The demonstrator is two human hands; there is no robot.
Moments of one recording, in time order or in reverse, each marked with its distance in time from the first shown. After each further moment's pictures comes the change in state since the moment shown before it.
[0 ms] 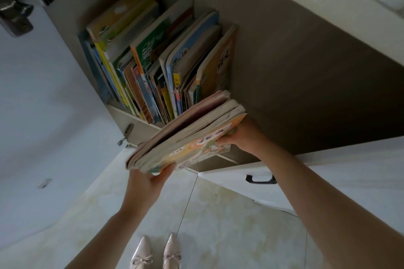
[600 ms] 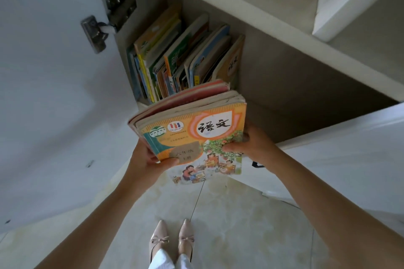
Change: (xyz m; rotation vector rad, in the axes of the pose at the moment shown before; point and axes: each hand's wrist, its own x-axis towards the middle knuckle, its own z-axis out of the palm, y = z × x) left_hand -0.014 0.070 -0.066 -0.176 -0.171 -0.166; right_hand -0.082 -0.029 0.003 0.313 -0.048 -0.060
